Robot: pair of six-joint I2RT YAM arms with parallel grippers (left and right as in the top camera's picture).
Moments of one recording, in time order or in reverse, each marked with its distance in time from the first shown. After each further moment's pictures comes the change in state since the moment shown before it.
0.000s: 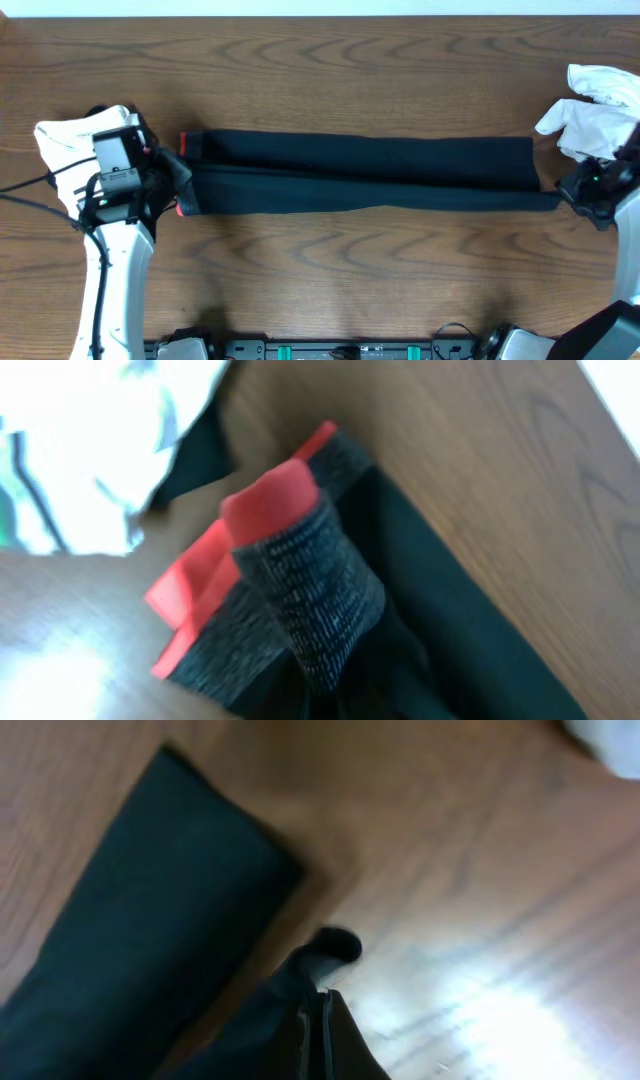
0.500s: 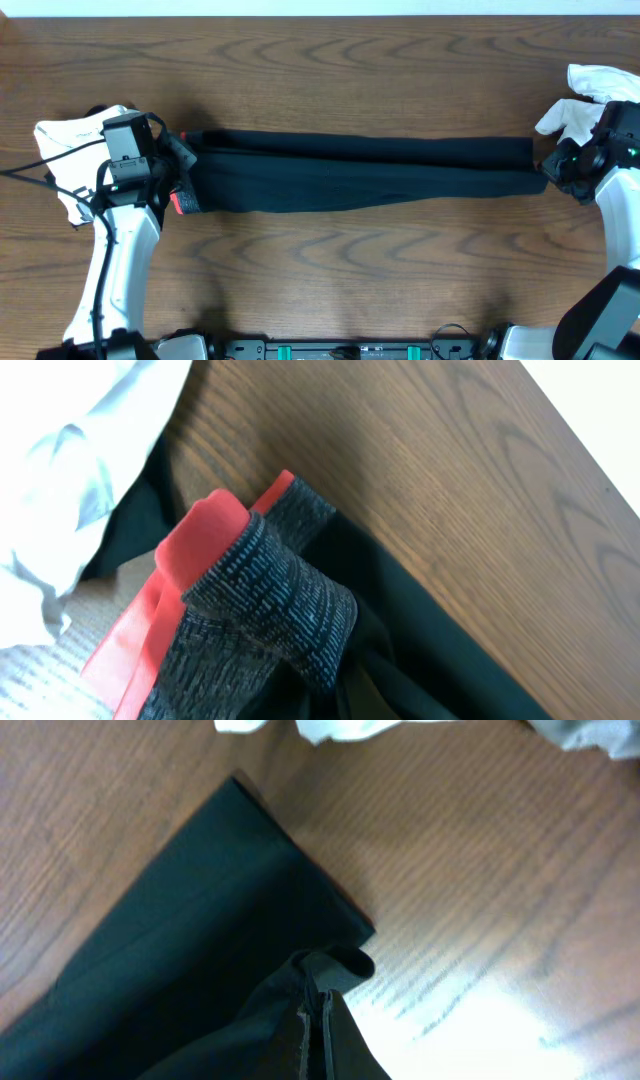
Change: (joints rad) left arm -0.026 0.104 0.000 0.172 -0.024 0.000; right arm 0.089 0.114 0.006 0.175 0.026 0.000
